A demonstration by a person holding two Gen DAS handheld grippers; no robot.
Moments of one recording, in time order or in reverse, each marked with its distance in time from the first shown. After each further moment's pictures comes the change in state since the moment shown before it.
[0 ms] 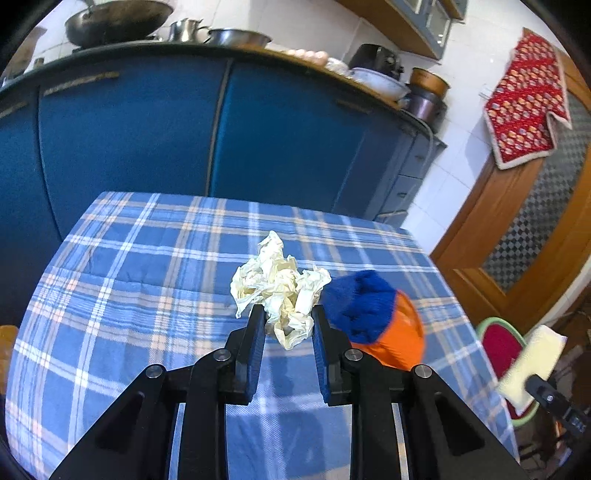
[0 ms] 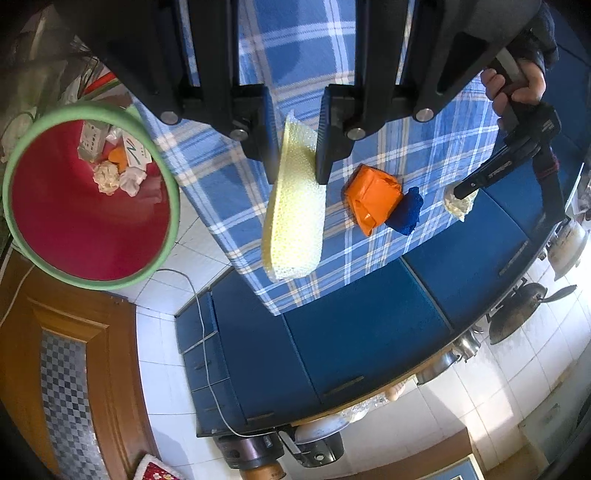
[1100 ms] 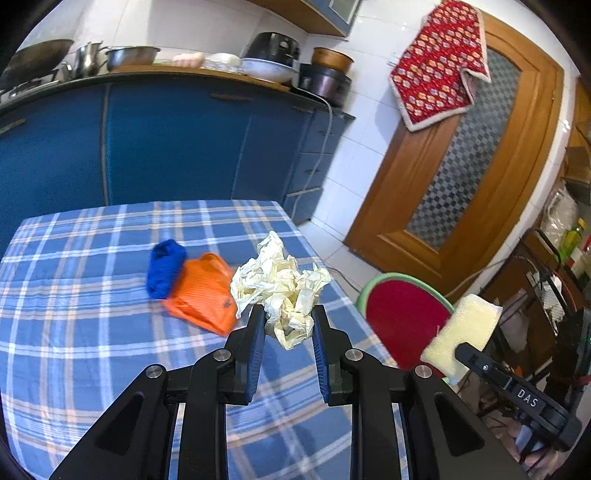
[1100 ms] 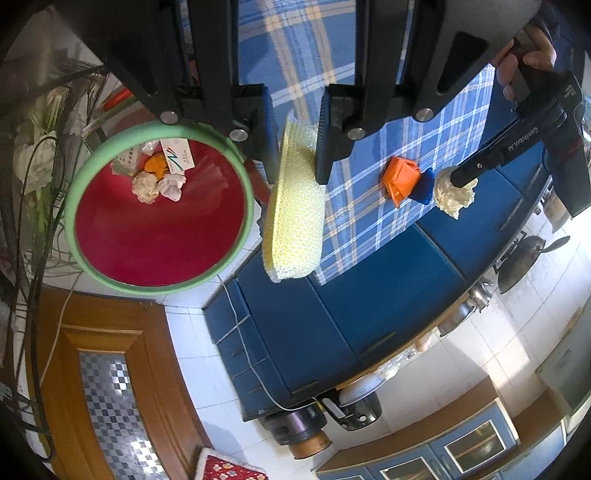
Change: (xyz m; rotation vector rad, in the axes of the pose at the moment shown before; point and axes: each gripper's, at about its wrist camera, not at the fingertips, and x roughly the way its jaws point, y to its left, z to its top) left arm -0.048 -0.145 -0.039 0.170 0.055 -0.237; right arm -0.069 -0.076 -0.014 0.141 -0.101 -0.008
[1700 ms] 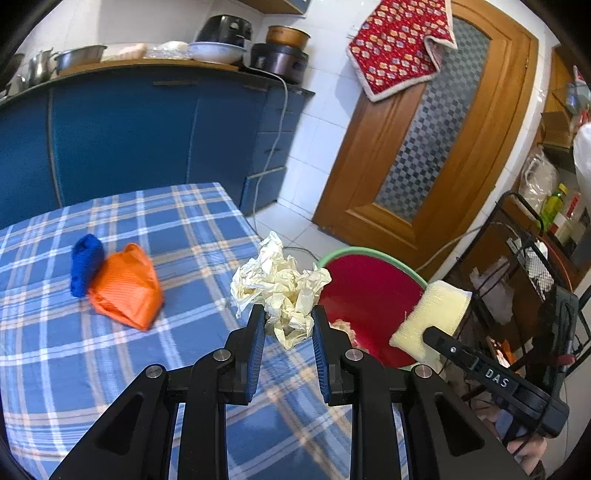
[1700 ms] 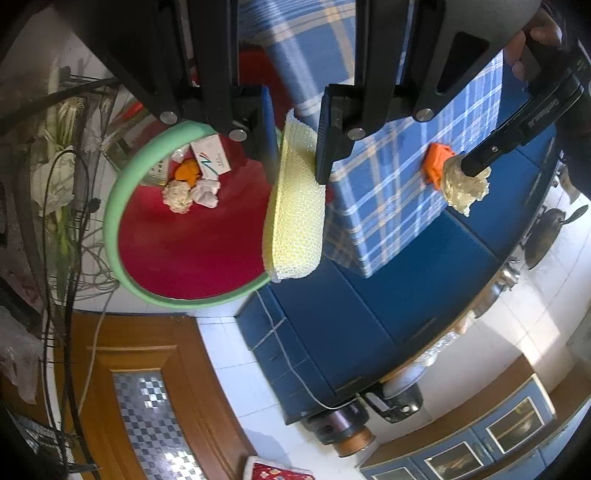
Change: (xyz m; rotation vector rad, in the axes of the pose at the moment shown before) left arm 0.035 -0.059 -0.010 0.090 0.077 -0.095; right arm 0.006 -0.053 0.006 0.102 0.005 -0.092
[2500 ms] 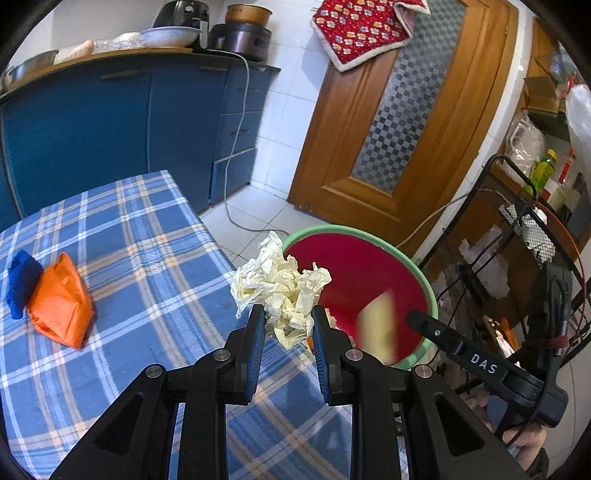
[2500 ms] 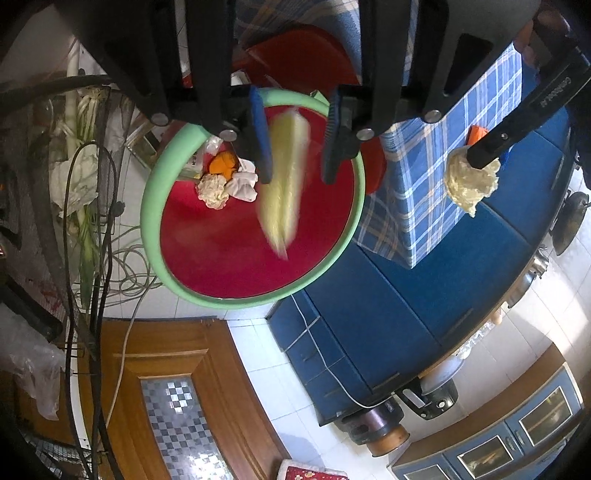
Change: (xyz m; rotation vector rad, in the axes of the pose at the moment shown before) left arm 0.055 -0.042 0.003 0.091 0.082 -0.058; right arm 0.017 -0.039 0.013 0.044 -0.002 -0.088
